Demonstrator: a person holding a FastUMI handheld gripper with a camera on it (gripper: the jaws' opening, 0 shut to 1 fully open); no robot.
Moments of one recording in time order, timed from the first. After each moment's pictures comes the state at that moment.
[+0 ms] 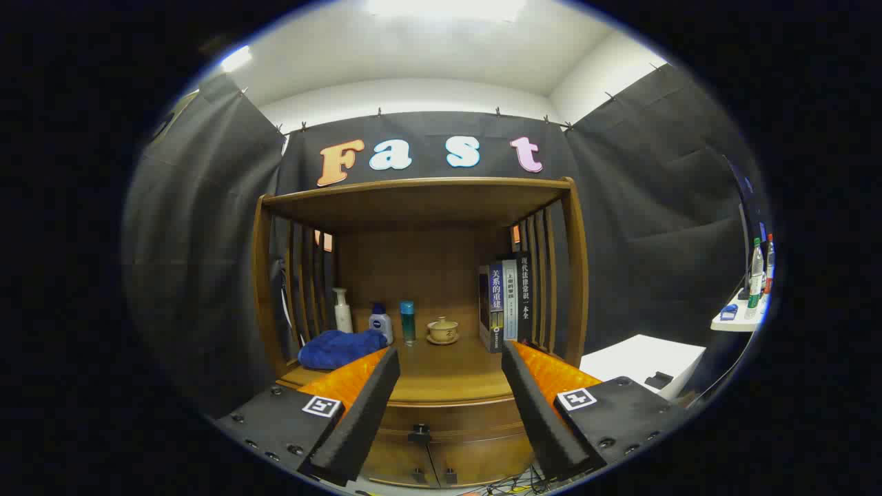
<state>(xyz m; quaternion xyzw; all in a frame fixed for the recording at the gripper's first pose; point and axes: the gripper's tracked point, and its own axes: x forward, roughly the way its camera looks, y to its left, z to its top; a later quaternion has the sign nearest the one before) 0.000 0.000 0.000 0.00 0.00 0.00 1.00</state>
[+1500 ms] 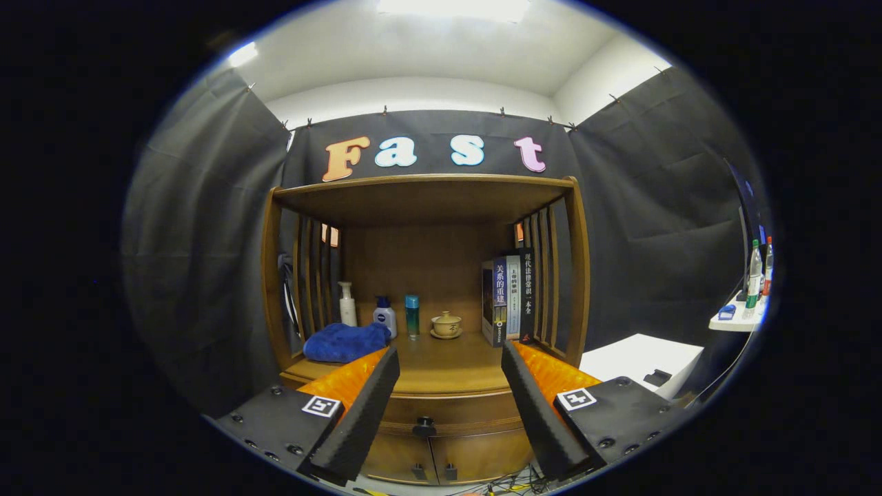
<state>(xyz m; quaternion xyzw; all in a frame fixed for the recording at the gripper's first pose) -0.011 0.015 -0.018 -0.01 0.01 0.01 1.00</state>
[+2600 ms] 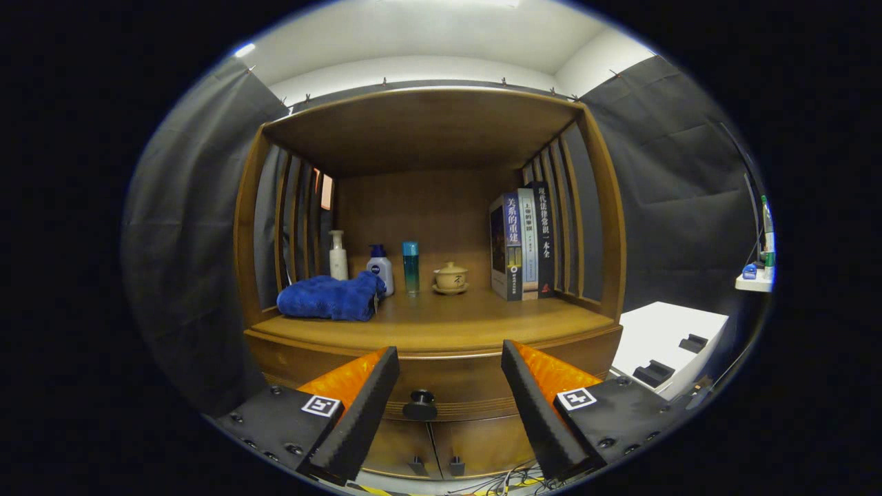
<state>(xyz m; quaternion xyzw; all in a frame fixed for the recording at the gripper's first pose) 0.059 0.008 -0.170 -0.01 0.07 0.03 1.00</state>
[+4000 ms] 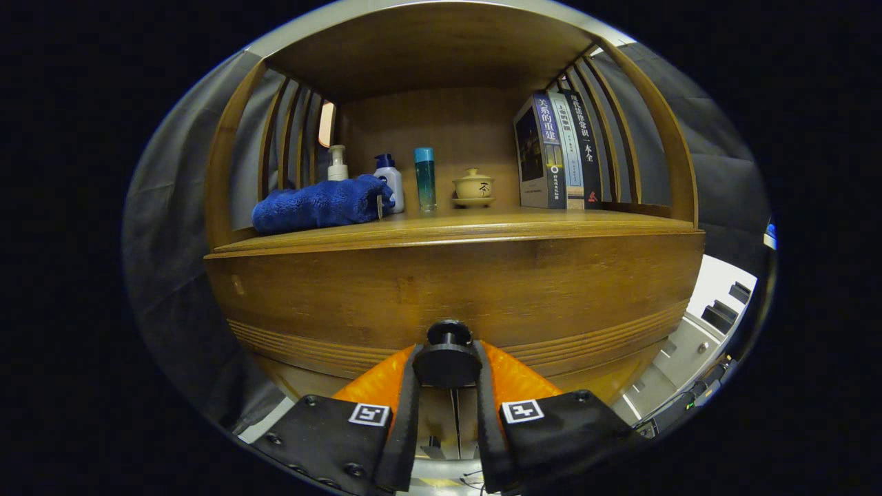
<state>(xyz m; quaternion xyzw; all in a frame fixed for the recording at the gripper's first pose) 0.107 0.033 -0.301 0.01 0.18 0.04 0.98</state>
